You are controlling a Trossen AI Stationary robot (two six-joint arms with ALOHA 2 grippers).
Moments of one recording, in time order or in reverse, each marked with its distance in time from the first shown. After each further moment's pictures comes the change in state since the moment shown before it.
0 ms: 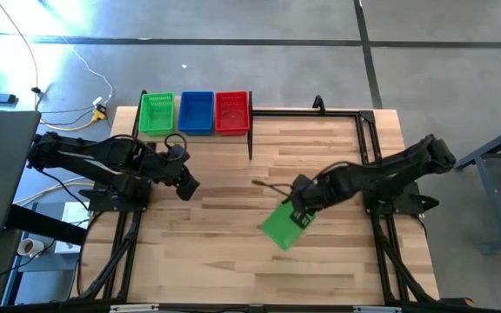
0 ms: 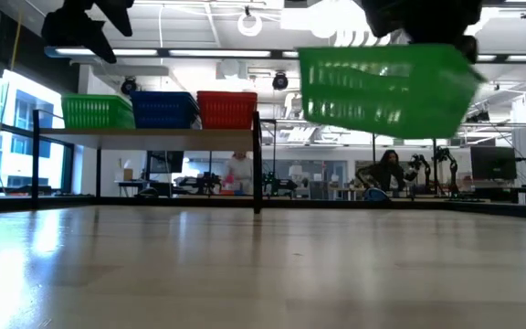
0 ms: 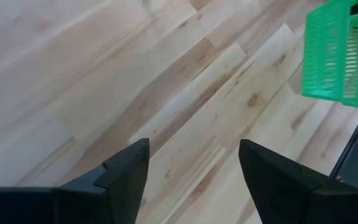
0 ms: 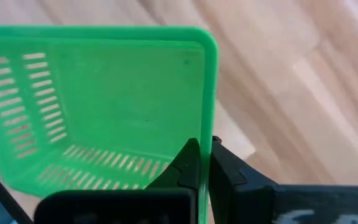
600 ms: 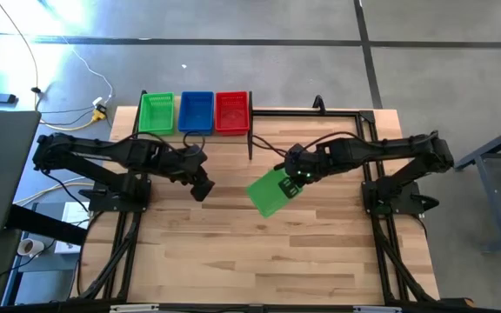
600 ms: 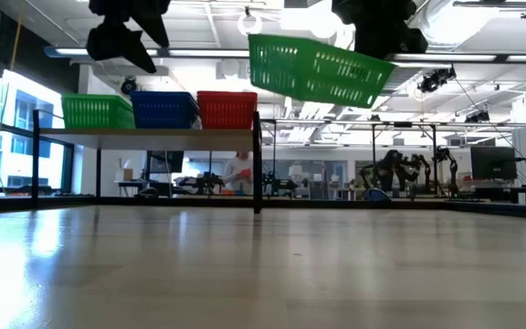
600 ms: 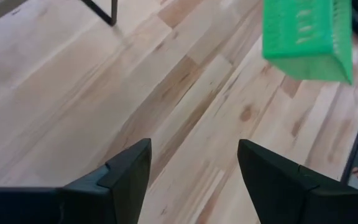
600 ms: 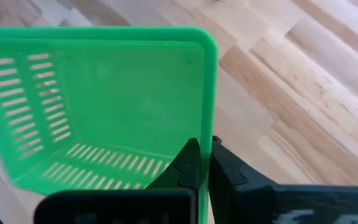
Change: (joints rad) left arm 0.075 0.119 0.000 0.183 0.046 0.212; right arm -0.217 0.001 0.171 -0.027 0.064 -0.104
